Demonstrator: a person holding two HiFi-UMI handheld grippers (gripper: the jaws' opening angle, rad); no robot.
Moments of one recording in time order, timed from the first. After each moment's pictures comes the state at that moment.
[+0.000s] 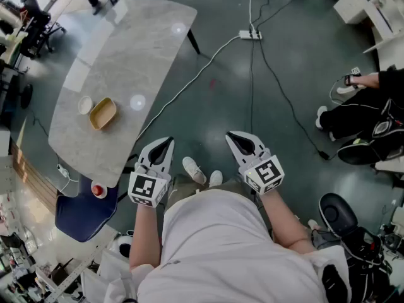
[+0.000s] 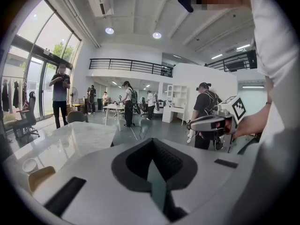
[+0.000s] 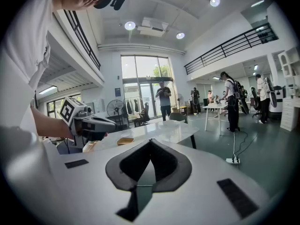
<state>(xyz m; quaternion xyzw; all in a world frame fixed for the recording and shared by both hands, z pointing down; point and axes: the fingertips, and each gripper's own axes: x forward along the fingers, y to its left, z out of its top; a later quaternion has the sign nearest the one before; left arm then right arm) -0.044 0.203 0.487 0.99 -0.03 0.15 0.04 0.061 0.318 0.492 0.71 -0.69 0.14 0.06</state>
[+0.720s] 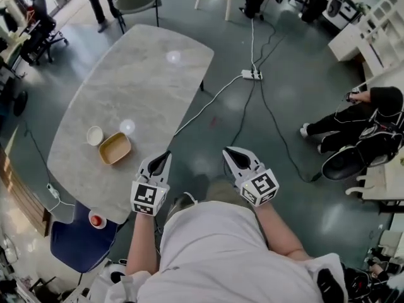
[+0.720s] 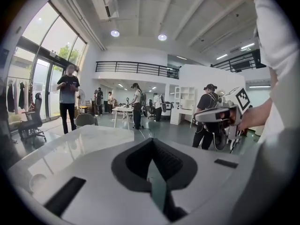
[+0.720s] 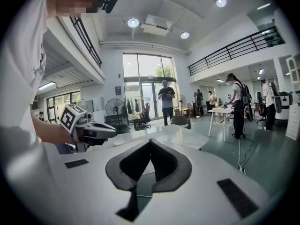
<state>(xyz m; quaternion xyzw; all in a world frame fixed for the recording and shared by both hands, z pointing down) -0.042 0.052 0.490 0.98 -0.07 0.16 0.03 0.072 0.170 0.471 0.70 -0.70 0.14 0.06</state>
